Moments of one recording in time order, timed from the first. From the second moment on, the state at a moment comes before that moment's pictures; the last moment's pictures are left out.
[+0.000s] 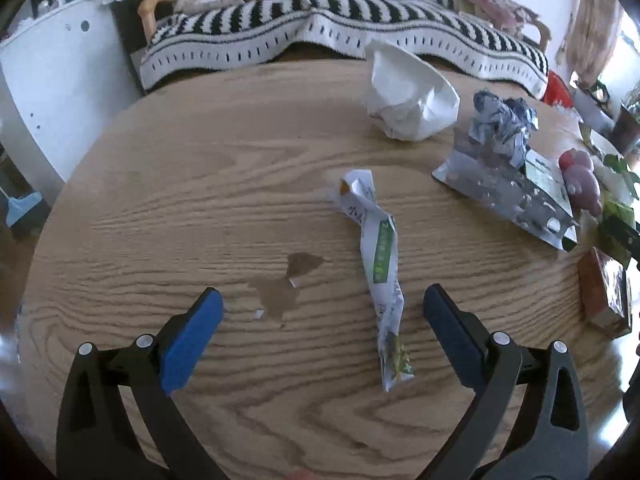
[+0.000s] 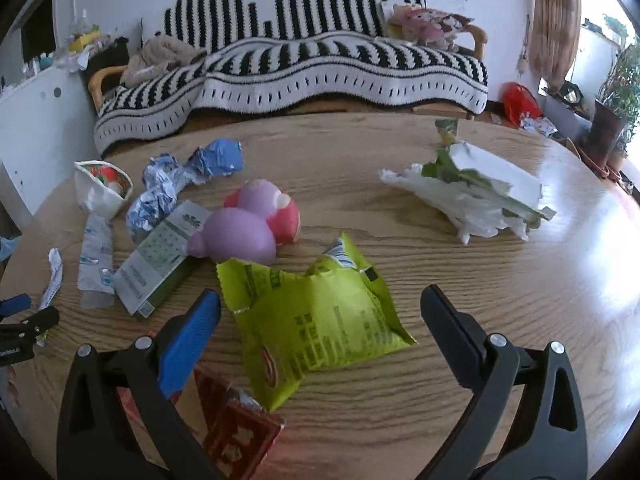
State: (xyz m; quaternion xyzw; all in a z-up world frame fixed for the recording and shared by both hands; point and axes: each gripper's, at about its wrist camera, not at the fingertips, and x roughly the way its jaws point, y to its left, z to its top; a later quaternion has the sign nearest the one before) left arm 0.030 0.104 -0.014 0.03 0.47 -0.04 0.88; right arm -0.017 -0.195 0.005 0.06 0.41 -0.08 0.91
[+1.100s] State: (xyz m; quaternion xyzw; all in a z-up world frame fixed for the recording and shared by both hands) left arm 0.033 0.074 -0.004 0.01 0.47 -0.11 0.88; right arm -0.033 -0.199 0.006 0.09 0.40 -0.07 0.91
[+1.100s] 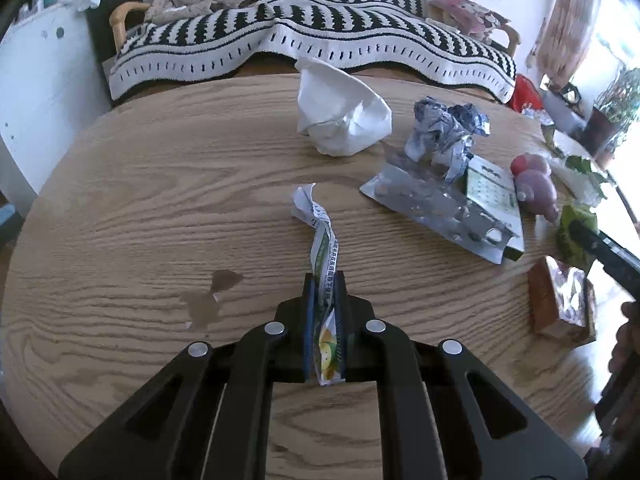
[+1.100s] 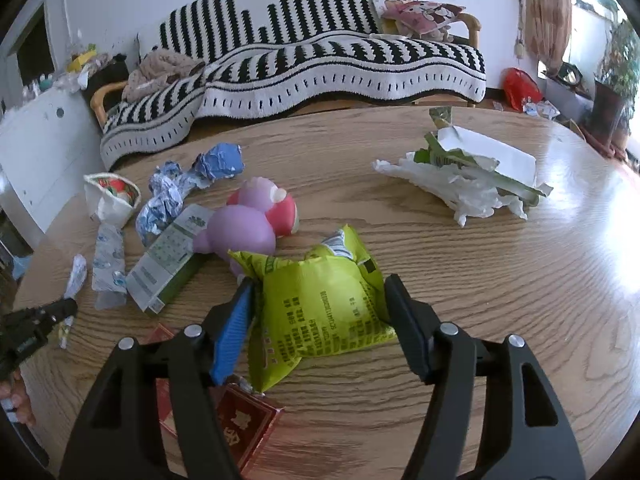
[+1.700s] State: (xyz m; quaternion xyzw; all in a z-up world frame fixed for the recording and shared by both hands) left arm -0.024 0.033 0.062 0.06 0.40 -0.13 0.91; right arm -0.110 -0.241 0.066 0.19 0.32 -0.06 0.93
